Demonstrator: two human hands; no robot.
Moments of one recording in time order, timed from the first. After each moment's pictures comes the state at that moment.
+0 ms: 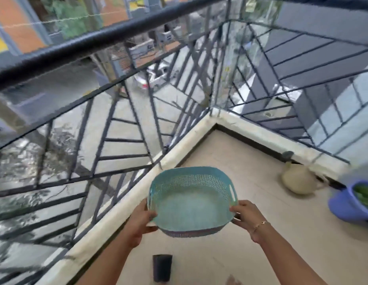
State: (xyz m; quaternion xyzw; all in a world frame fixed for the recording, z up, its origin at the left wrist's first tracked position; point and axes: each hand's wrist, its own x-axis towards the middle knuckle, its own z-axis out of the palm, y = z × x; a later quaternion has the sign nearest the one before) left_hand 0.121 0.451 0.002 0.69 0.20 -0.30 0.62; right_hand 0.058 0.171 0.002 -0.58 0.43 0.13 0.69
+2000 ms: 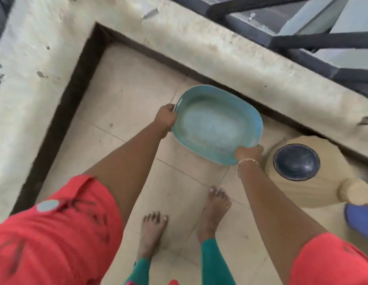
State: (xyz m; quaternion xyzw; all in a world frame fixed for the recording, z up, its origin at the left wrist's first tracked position) left_hand 0.629 -0.270 -0.561 0.78 0.13 -0.47 0.39; right_hand 0.463 -0.415 -0.574 -0.55 0.72 0.13 0.40
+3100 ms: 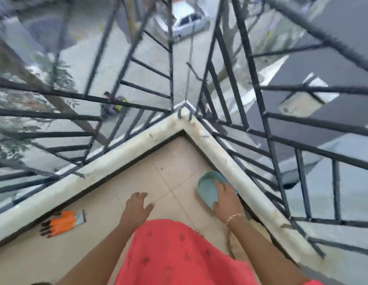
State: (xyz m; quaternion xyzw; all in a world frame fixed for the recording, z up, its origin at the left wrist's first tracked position) left_hand 0.442 -0.047 -0.162 0.91 0.12 -0.31 0.26; right_hand 0.462 -0.319 -0.113 -0.95 0.05 0.29 0.12
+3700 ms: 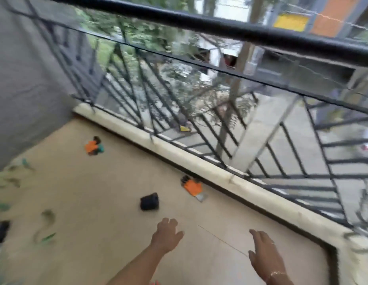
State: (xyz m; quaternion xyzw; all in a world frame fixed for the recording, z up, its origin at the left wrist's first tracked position) left_hand 0.096 0.140 -0.075 0.76 0.53 -0.18 0.34; right_hand 0.324 -0.031 -0.049 -0.87 -0.44 0.22 0.03
